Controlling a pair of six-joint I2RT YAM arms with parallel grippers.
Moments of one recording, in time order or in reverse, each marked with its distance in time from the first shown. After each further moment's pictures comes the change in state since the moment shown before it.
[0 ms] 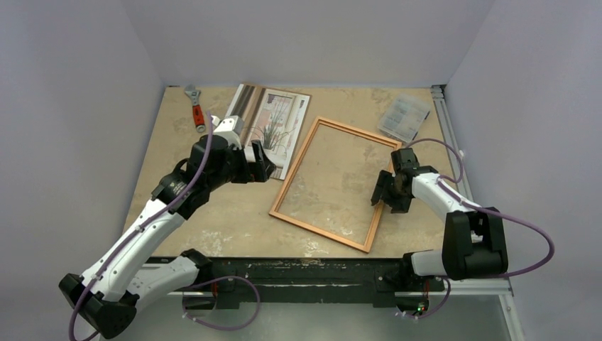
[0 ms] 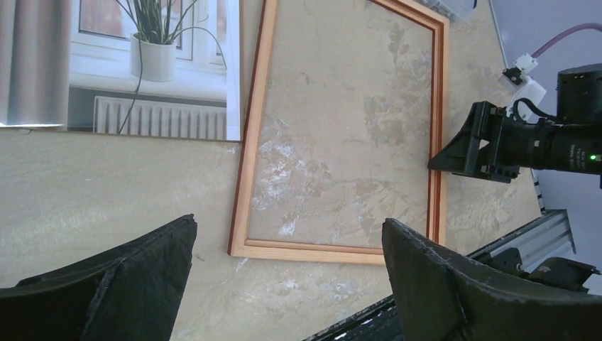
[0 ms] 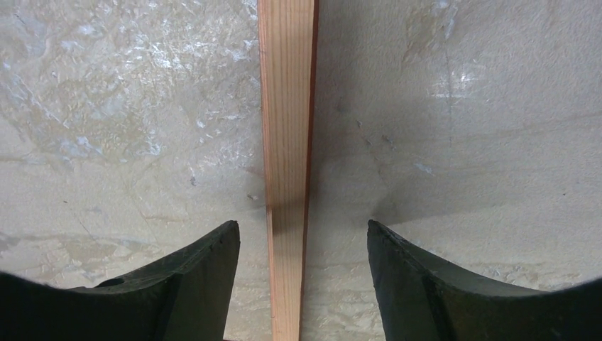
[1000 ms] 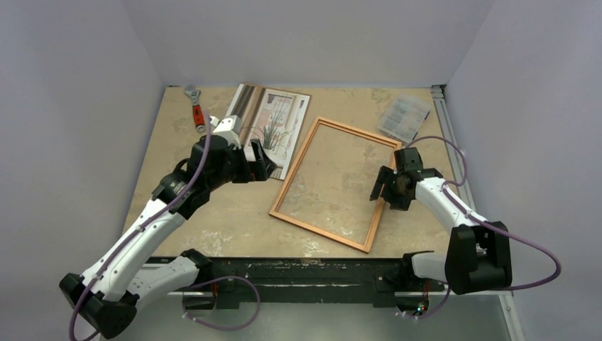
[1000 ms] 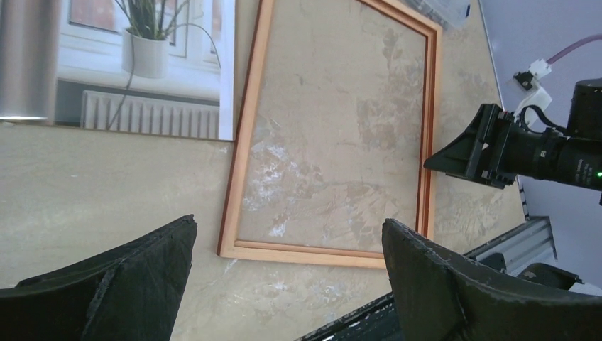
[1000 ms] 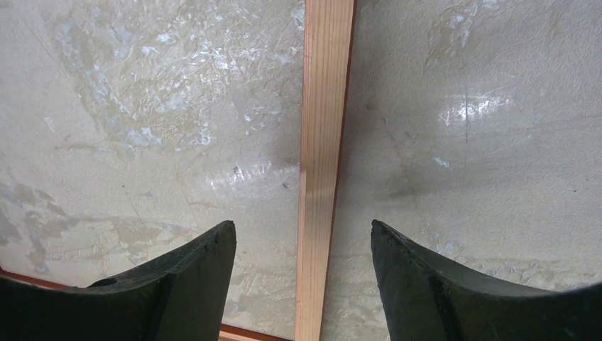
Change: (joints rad) left arm 0.000 -0.064 -0.017 0.010 -0.034 -0.048; right arm 0.001 -0.080 -0.002 0.015 -0.036 0.024
